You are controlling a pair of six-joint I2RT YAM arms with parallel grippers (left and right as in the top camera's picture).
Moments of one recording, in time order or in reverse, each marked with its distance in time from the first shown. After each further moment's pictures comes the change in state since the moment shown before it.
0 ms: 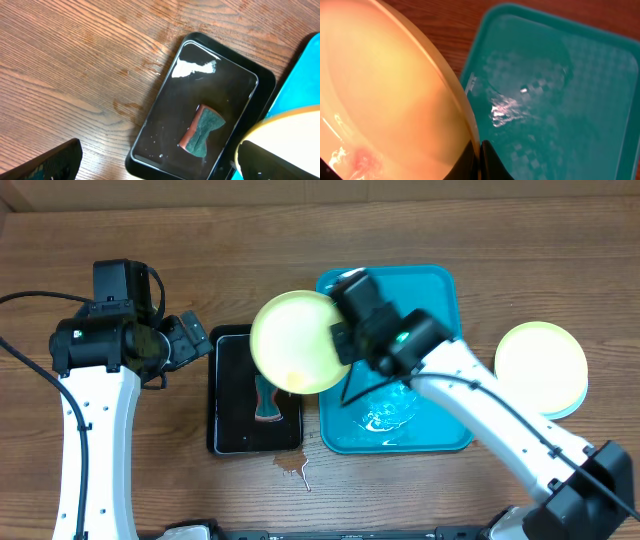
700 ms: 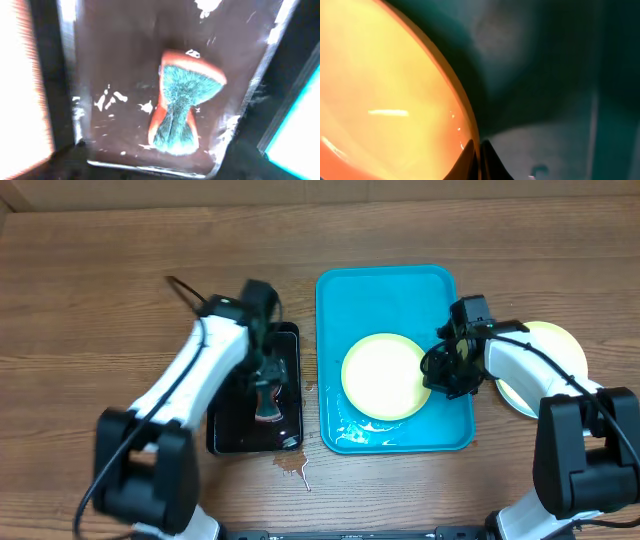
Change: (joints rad) left arm -0.343 0.351 -0.137 0.111 -0.001 -0.039; right arm -0.576 0.108 -0.422 0.031 -0.450 0.008
